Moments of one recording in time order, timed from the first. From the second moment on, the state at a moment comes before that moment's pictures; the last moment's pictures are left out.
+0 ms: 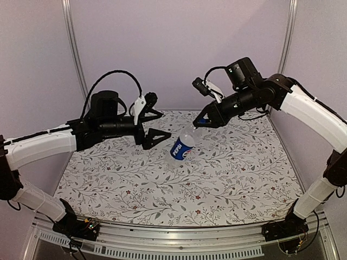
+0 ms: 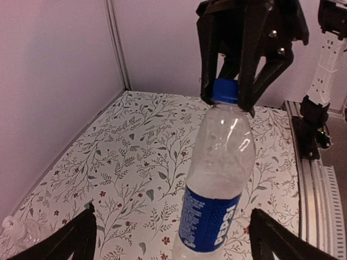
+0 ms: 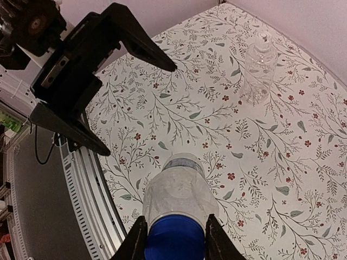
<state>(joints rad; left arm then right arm) -0.71 1.31 1.00 0.05 0.42 0.19 0.78 1.57 1.72 -0.88 -0.37 0.01</state>
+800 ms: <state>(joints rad) -0.81 1.50 1.05 0.12 0.56 0.25 0.78 1.65 1.86 -0.86 -0.54 -0.06</state>
